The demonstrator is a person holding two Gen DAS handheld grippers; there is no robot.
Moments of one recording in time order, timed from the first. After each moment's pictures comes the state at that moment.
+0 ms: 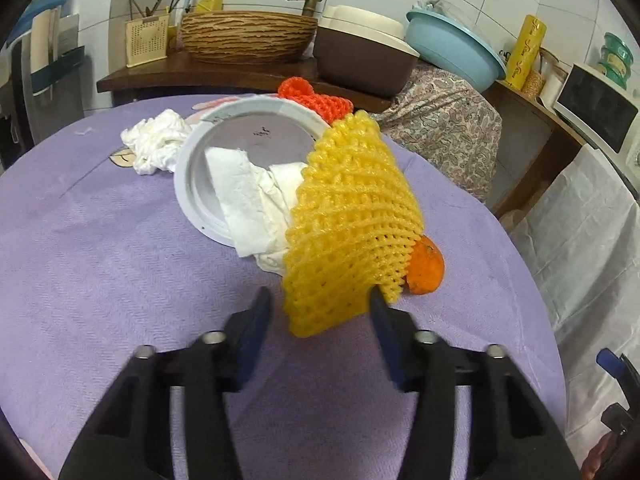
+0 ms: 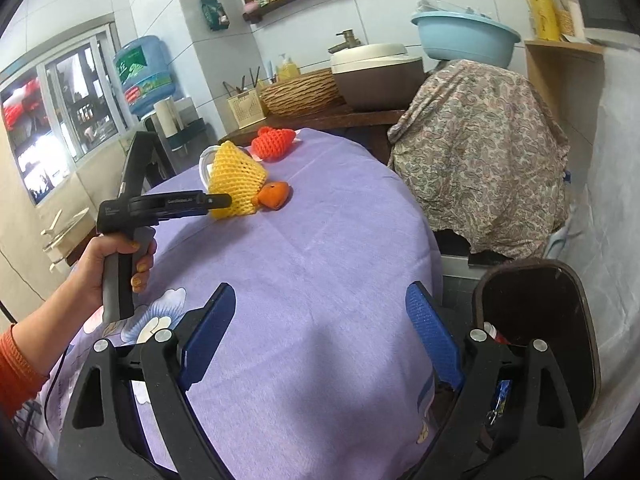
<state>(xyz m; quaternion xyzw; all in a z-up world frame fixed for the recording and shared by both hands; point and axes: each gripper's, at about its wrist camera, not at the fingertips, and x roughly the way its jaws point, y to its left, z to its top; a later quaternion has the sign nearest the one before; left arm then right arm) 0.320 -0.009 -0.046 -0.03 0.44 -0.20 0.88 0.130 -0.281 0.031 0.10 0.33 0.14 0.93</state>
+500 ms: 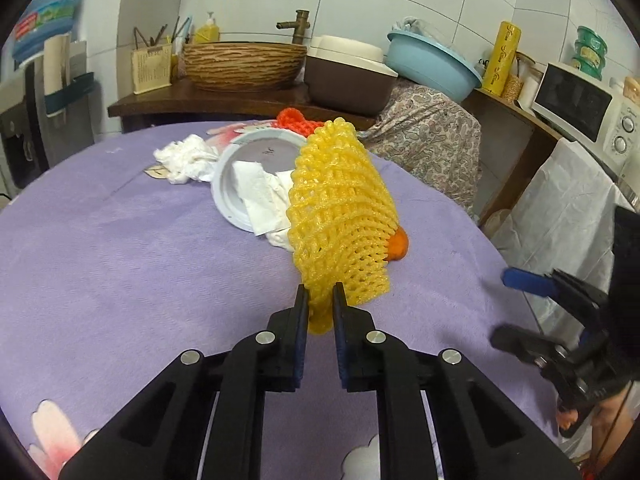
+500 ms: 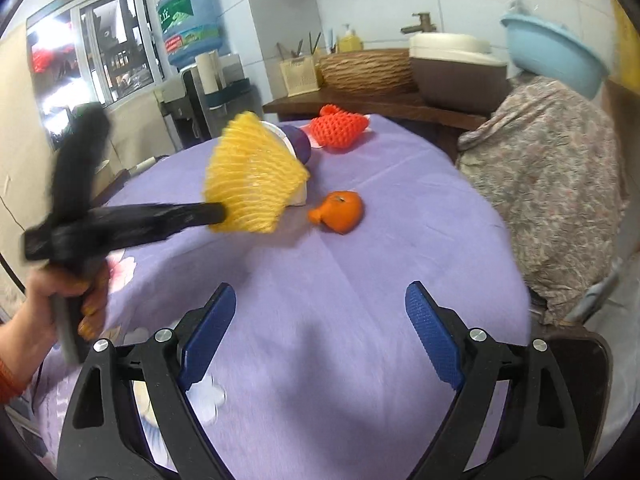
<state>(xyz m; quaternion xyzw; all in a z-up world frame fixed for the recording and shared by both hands) 0.263 0.014 -0.011 -0.01 0.39 -0.20 0.90 0.229 -0.201 0.026 0.03 0.37 0.22 0.90</state>
